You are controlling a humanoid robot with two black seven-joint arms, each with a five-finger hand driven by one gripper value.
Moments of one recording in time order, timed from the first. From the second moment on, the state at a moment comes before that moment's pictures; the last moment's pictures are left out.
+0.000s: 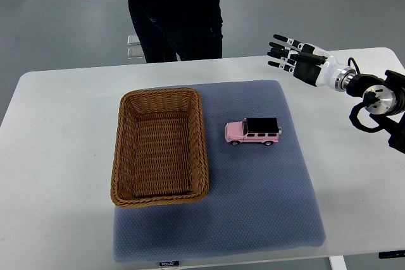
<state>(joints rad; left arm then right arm) 0.04 0.00 -0.08 -0.13 0.11 -0.11 -0.05 0.93 -0.36 0.33 0.56 0.21 0.45 0.07</state>
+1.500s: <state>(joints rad) 0.04 0.00 -0.08 -0.13 0.11 -0.11 -0.05 1.02 -0.42 0.32 0.70 -1.07 0.60 0.44</state>
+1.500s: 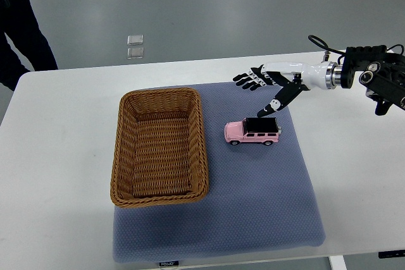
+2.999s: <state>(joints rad) 0.04 0.00 -0.08 -0.13 0.11 -0.11 -0.05 0.97 -0.37 0.14 0.77 -1.33 0.26 0.46</state>
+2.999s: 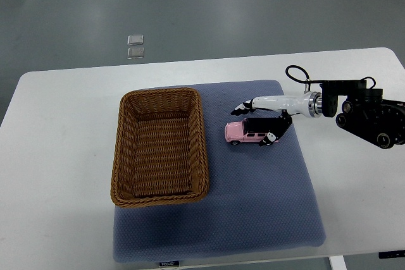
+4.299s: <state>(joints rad) 0.04 0.00 -0.08 -0.13 0.11 -0.11 -0.05 1.08 -0.37 0.17 0.77 -1.30 0.28 0.56</state>
